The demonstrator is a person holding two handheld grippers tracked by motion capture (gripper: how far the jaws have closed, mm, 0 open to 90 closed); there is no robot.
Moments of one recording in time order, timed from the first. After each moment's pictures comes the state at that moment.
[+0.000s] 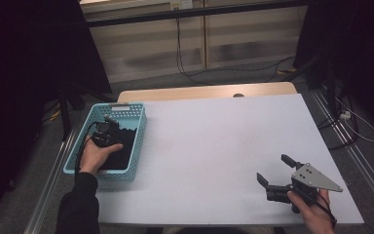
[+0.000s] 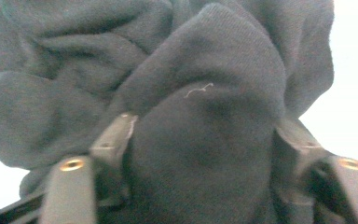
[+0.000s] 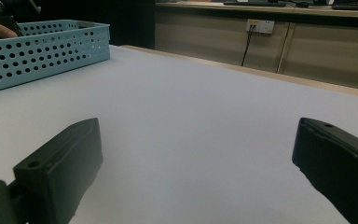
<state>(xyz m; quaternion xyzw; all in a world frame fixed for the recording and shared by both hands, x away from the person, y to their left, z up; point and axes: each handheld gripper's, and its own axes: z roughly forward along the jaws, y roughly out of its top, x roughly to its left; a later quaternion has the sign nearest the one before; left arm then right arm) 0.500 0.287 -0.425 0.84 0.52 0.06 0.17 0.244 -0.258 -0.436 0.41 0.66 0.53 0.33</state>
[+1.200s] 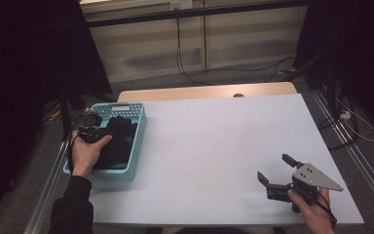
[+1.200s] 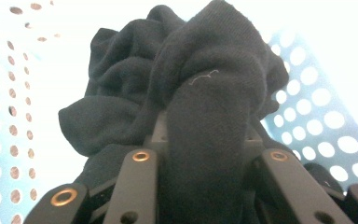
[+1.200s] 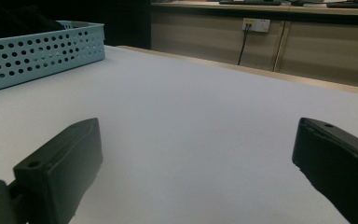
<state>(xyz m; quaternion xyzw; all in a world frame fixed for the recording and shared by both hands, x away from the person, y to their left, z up) 0.471 0.299 -0.367 0.79 0.51 0.15 0.29 0.245 -0.260 -0.437 0.42 0.66 0.53 0.33</state>
